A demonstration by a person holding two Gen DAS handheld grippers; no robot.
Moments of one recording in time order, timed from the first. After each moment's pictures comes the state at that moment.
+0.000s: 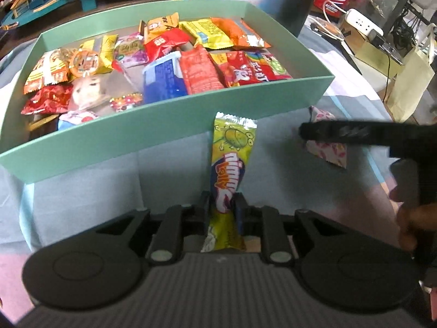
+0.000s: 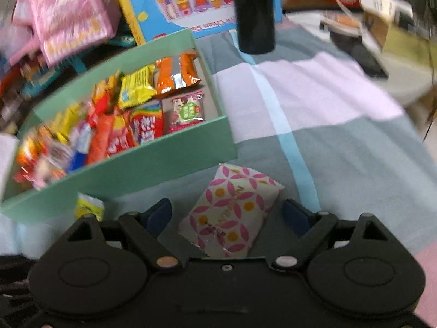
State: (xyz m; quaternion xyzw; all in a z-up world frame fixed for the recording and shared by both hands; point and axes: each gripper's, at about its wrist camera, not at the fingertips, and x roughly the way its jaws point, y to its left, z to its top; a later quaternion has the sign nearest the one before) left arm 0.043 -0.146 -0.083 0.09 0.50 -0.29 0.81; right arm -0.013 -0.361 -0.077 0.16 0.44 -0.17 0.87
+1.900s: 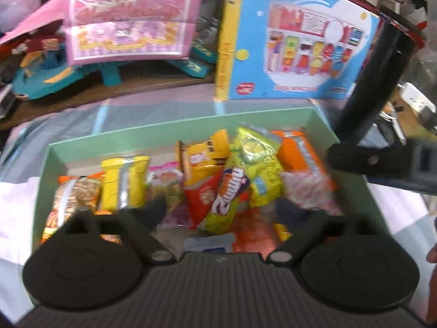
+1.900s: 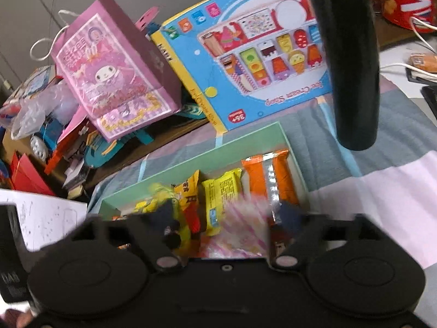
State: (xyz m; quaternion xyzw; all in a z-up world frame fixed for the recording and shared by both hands) left arm 0.203 -0.193 -0.033 0.07 0.43 -0.20 0.88; right arm 0.115 -0.411 -0.012 0.28 0.36 -0.03 0.89
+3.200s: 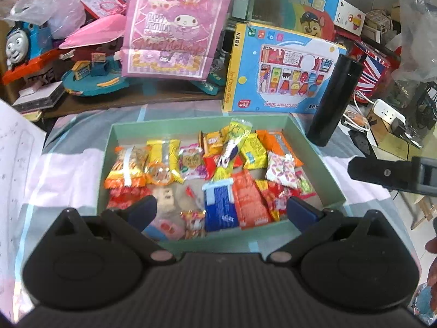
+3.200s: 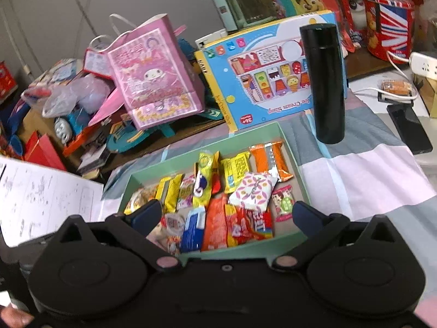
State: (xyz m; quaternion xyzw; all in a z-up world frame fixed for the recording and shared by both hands) left arm 0.066 -0.109 0.037 0.04 0.38 -0.20 0.90; right arm -0.017 -0.366 0.061 0.22 0.34 -0.03 0.92
